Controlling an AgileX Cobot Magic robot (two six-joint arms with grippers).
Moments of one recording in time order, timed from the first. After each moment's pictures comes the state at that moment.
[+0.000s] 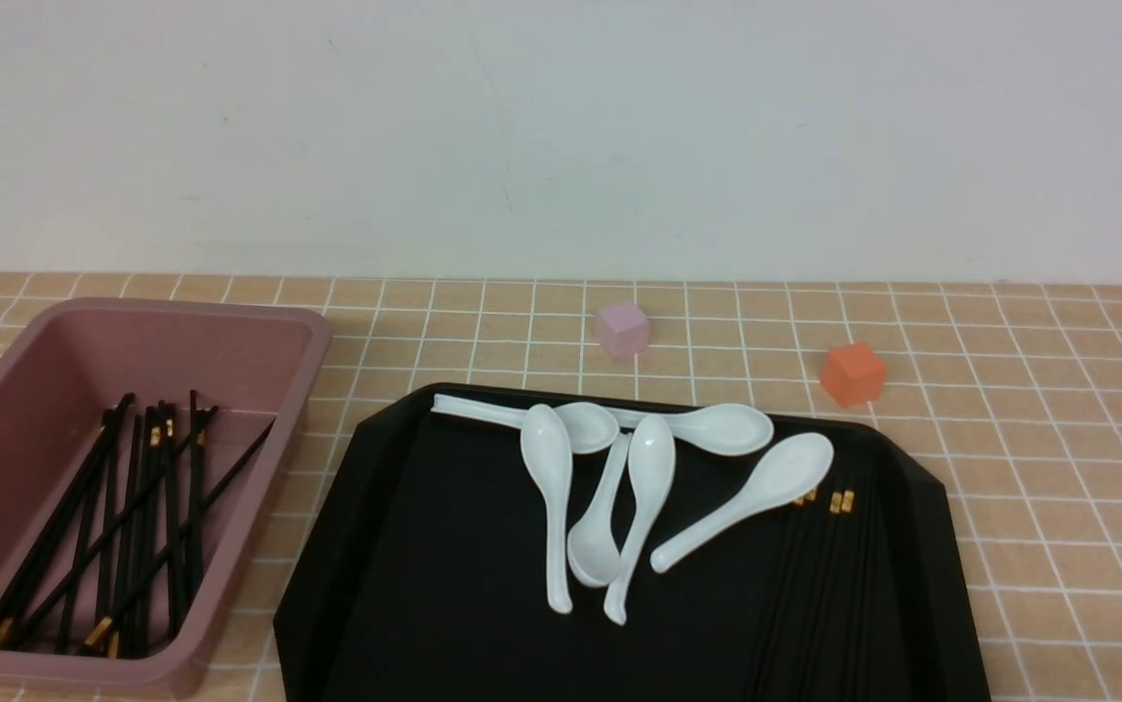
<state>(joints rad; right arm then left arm) 0.09 -0.01 0.02 -0.03 0.37 -0.04 -0.10 -0.01 0.03 -0.05 0.35 -0.27</state>
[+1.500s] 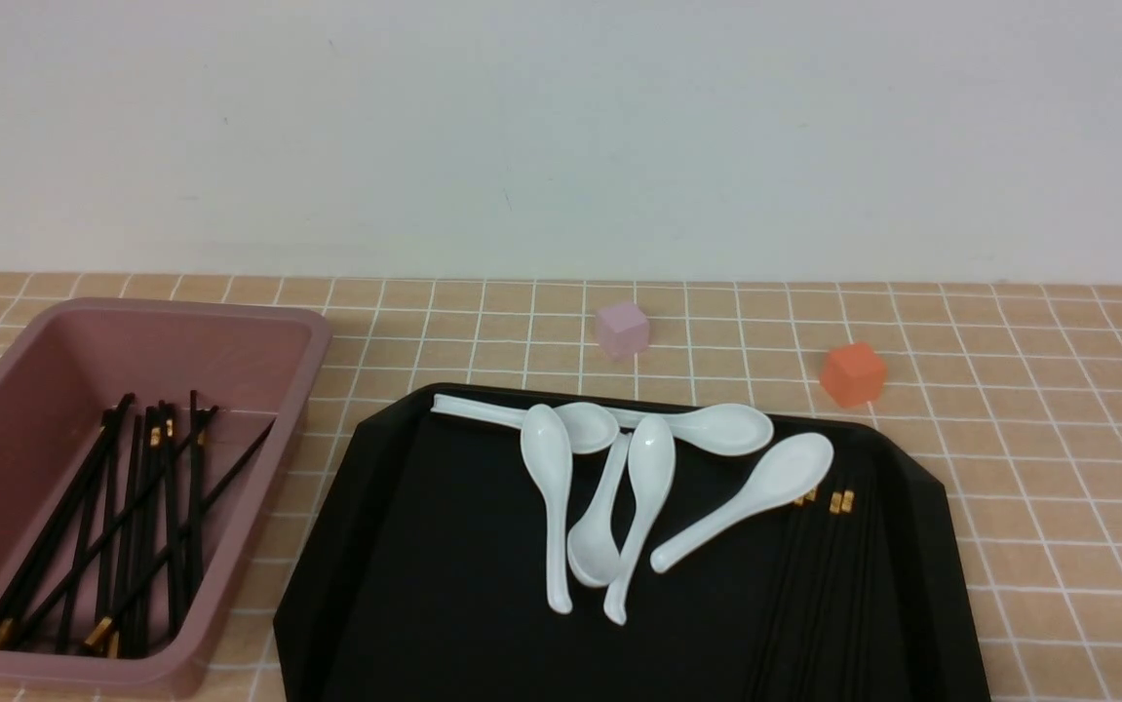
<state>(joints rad) 0.09 -0.01 0.02 -0.03 0.37 -0.04 -0.10 -0.01 0.03 -0.05 0.35 -0.27</state>
